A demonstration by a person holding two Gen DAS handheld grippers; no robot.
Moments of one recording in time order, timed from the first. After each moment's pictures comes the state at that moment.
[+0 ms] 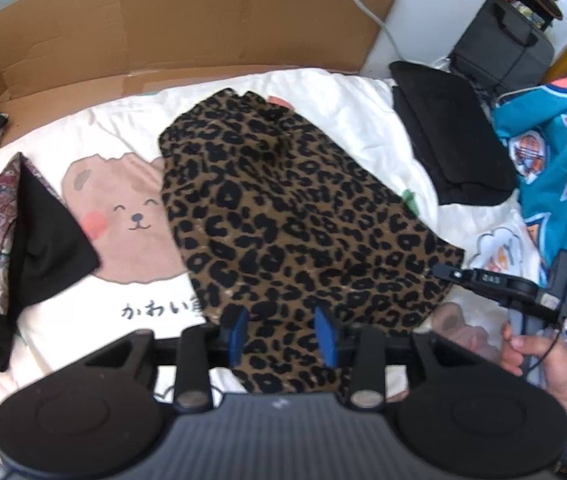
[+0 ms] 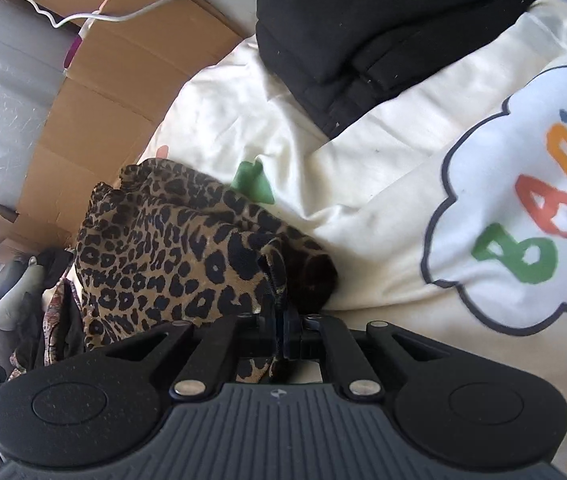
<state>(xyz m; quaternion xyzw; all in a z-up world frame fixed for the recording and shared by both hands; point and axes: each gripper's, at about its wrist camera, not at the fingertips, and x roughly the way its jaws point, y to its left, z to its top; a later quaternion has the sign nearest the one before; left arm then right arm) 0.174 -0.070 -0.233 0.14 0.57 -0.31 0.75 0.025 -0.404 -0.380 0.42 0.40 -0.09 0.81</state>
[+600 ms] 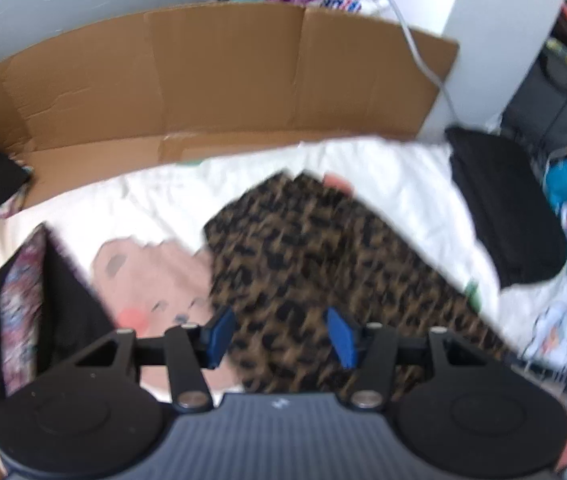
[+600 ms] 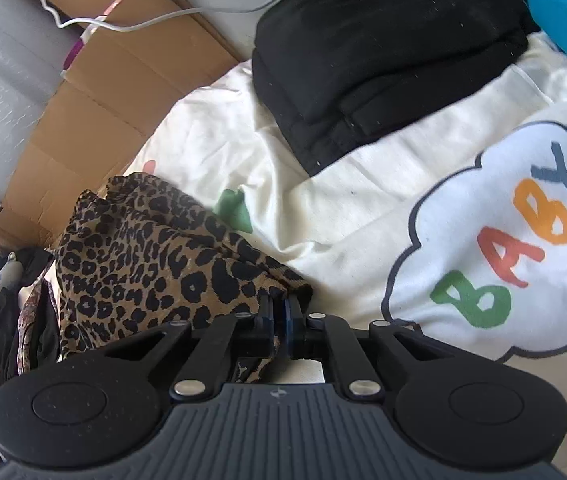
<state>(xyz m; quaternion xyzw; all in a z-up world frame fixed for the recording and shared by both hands) 0.264 -0.106 -0.240 0.13 0.50 -0.29 0.81 0.021 -0.413 -0.369 0.38 0.39 -0.11 0.83</state>
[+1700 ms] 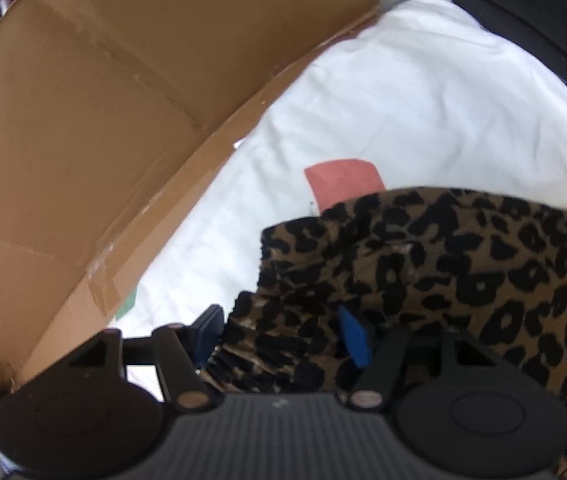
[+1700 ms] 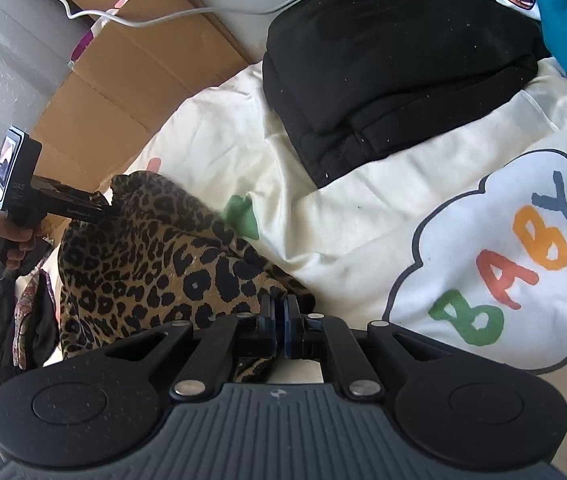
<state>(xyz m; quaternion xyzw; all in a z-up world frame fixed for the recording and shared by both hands) 0.341 -0.251 -0.375 0.48 0.42 -0.34 0.69 0.025 -0.413 -0.358 0.36 0.40 -0.10 0.84</state>
